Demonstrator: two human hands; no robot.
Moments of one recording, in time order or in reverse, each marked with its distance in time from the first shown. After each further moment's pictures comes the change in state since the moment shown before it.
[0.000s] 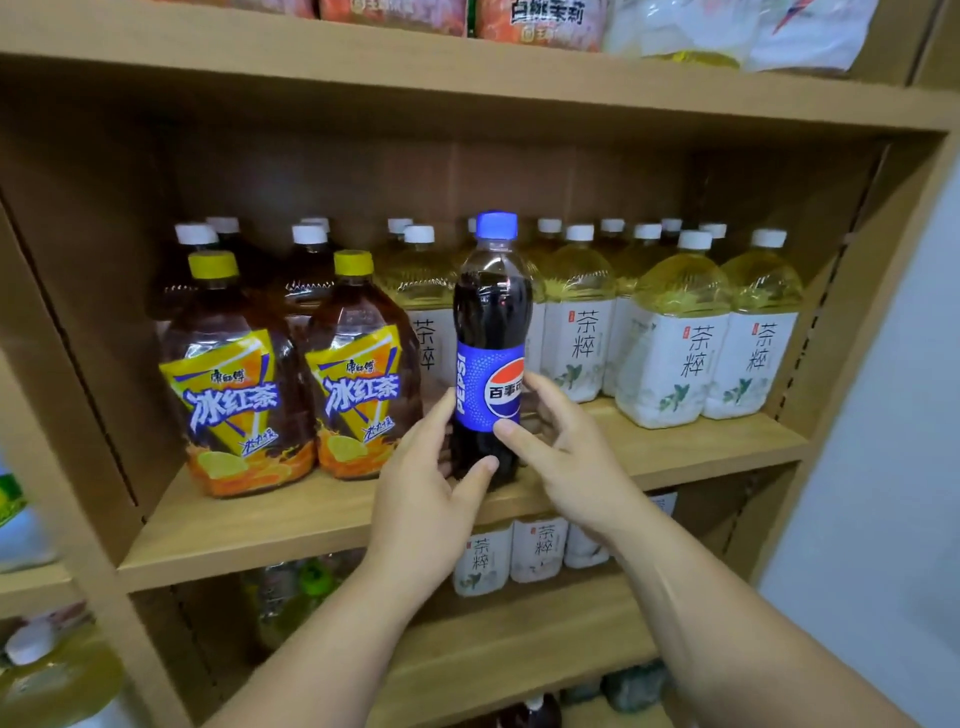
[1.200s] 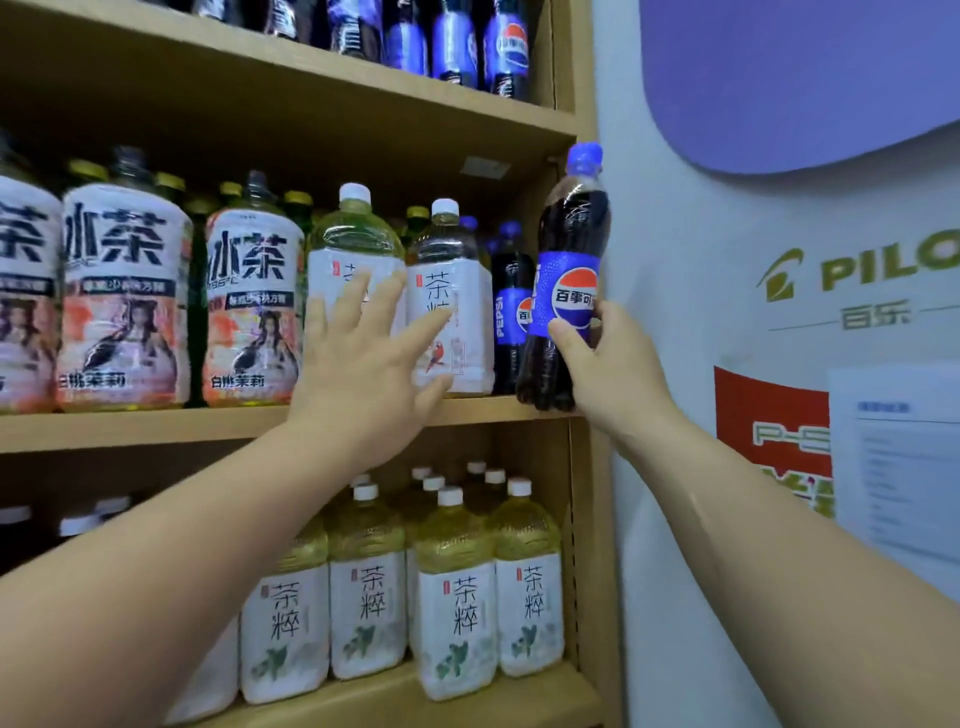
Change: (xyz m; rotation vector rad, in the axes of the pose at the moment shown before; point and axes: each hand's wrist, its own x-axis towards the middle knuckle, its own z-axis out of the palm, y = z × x) left_hand 0.161 0.311 0.068 0.993 0.318 0.665; right_hand 0.067 -0.192 -0.320 -0.369 0.643 -0.309
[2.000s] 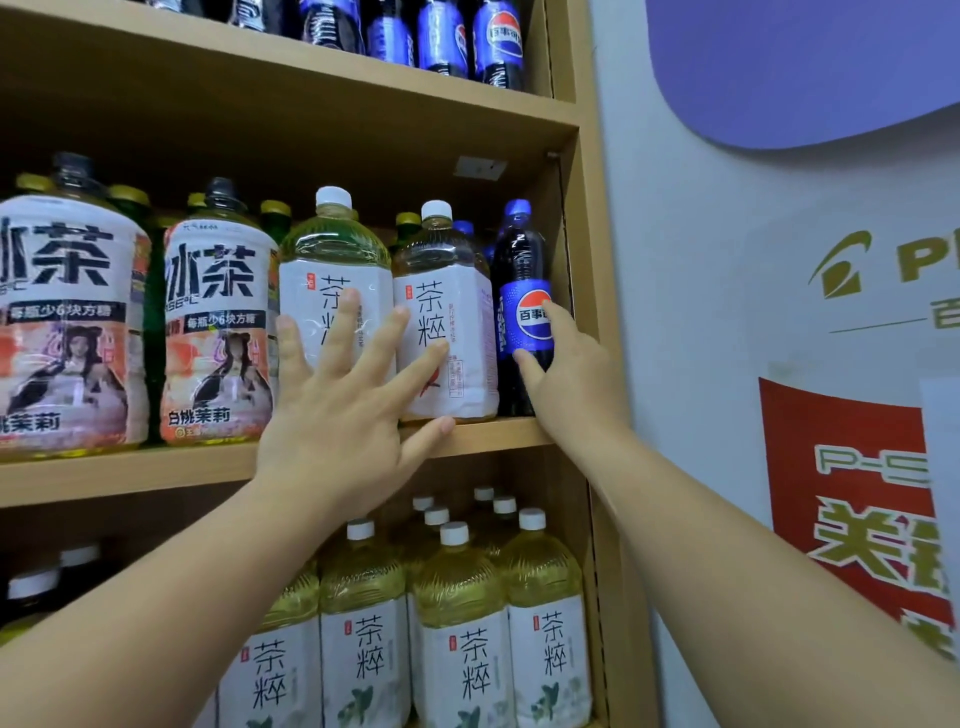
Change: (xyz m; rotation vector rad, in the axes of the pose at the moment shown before) left_hand 0.007 -0.019 0.049 0.299 0.064 0.117; right_hand 0.045 0.039 0.063 -0.358 0.020 -0.113
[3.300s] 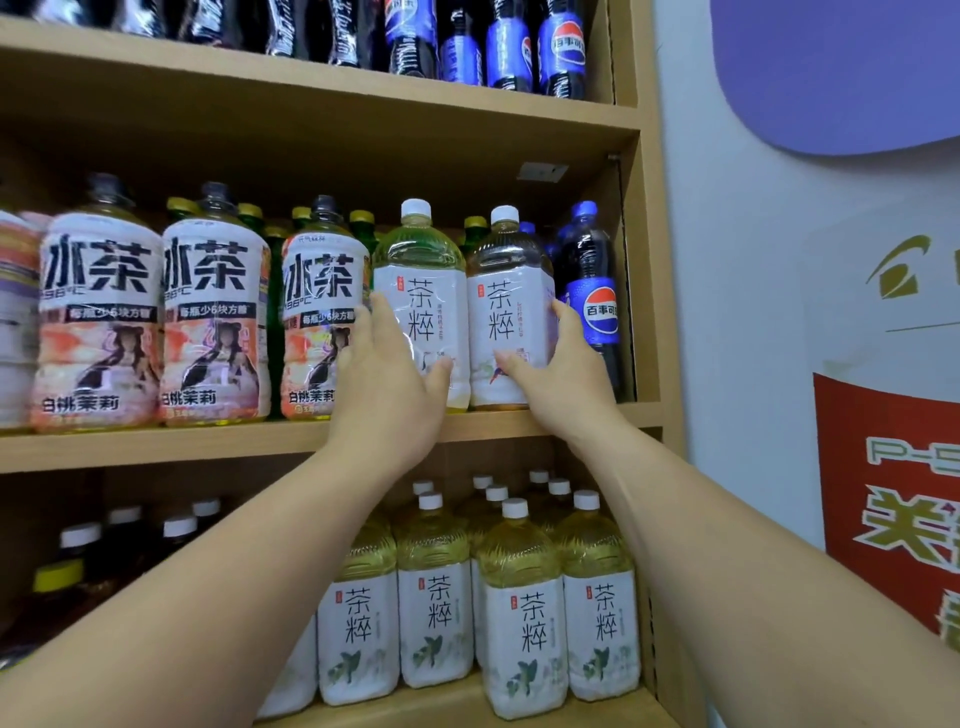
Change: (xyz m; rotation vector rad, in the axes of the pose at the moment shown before) left_hand -0.009 -0.015 -0.042 -0.728 -0.084 -0.570; right_hand -0.030 -0.065 0.003 0.497 -0.188 0.073
